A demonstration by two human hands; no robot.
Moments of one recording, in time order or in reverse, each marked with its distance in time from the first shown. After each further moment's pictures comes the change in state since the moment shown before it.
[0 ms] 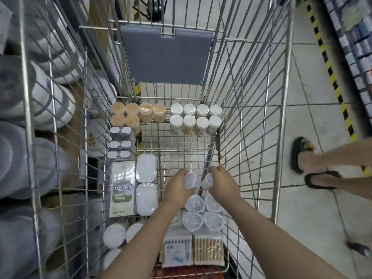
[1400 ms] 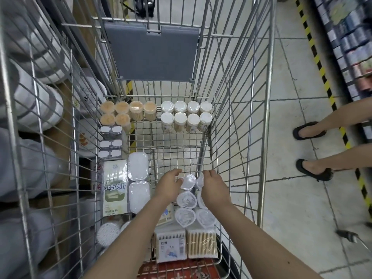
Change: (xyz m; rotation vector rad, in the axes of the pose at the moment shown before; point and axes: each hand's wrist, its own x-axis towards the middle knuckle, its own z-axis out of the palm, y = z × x) left_hand 0.015 -0.012 0.002 0.027 -0.065 -0.001; right_hand -0.021 -0.001 0.016 -0.015 0.049 0.042
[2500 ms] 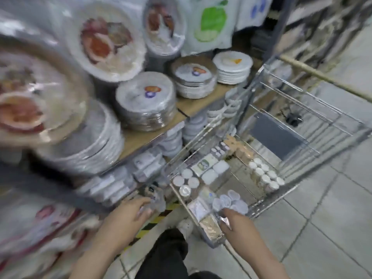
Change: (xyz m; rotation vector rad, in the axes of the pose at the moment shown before) left_hand -0.531 0.060 0.057 0.053 0.904 -0.340; right_hand -0.276 0.050 -0.148 -0.271 -0.143 -1.070
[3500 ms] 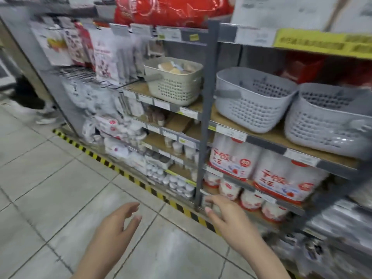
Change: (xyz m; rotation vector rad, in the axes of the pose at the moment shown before) left_hand -0.631 -0.202 0.012 -0.453 0.904 -1.125; right_hand -0.278 -0.451 0.249 -0.148 -0.556 -1.206
